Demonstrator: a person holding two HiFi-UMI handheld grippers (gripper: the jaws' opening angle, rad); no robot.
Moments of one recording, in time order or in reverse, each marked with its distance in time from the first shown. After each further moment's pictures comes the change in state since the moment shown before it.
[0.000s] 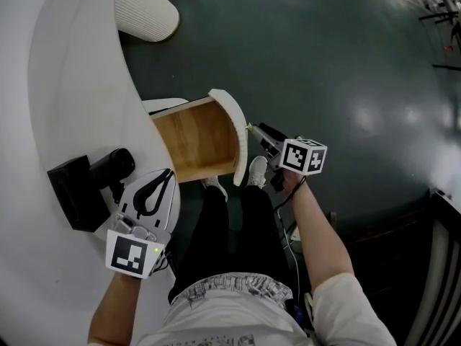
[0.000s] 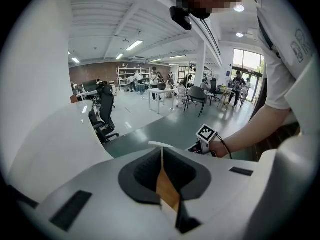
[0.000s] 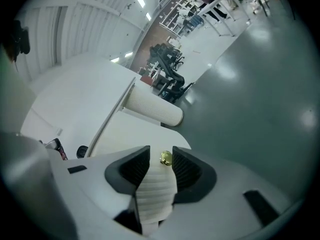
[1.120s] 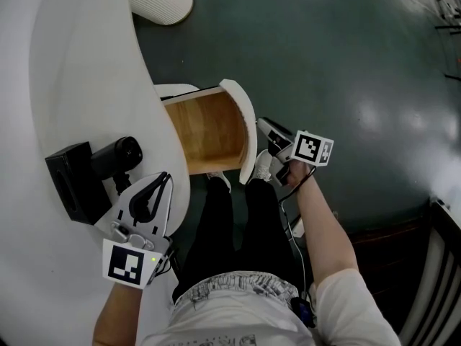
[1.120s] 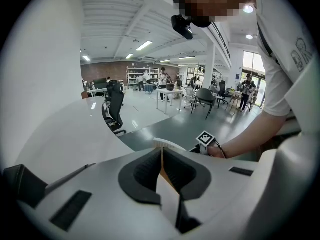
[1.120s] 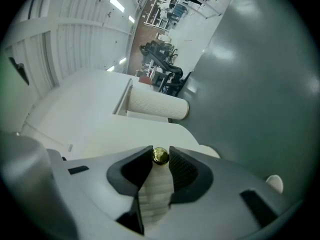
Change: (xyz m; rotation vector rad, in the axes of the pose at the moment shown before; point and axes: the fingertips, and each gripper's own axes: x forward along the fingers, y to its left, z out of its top) left arm -0.024 0.013 -0.013 -0.066 0.008 0.080; right arm 0.028 -0.010 -0.018 0.199 0.041 0.093
